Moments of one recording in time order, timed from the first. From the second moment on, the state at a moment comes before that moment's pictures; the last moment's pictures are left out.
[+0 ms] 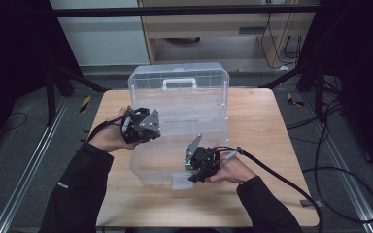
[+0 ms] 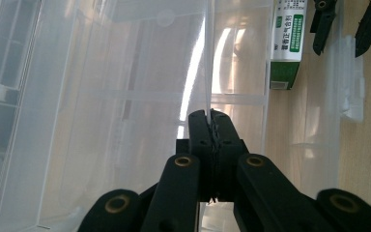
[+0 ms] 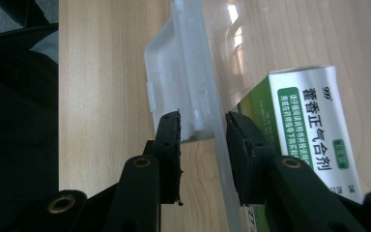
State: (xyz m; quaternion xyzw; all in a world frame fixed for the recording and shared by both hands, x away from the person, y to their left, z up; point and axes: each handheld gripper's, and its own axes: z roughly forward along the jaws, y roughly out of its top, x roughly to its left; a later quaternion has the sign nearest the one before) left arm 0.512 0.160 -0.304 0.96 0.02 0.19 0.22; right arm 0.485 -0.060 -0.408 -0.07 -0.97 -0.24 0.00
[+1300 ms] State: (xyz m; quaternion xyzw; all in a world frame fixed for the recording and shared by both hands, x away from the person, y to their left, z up) left arm 0.487 0.162 -0.316 0.96 0.03 0.18 0.22; right arm 0.471 -0.072 -0.399 -0.07 -0.96 -0.28 -0.05
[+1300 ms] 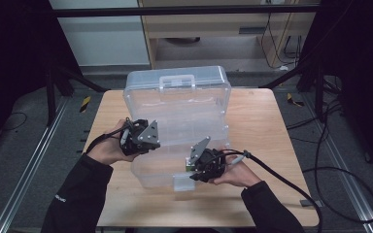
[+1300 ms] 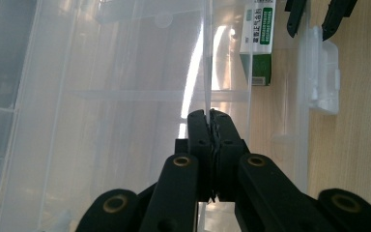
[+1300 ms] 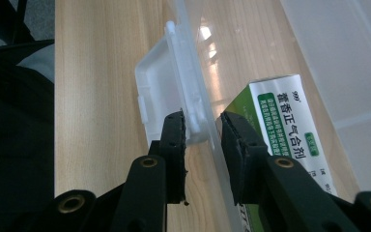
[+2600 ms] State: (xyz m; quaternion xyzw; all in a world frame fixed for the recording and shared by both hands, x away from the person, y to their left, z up) left arm 0.481 0.158 -0.321 0.96 0.03 0.17 0.21; right arm 0.505 -0.174 -0.330 -0.32 -0.79 -0.50 -0.18
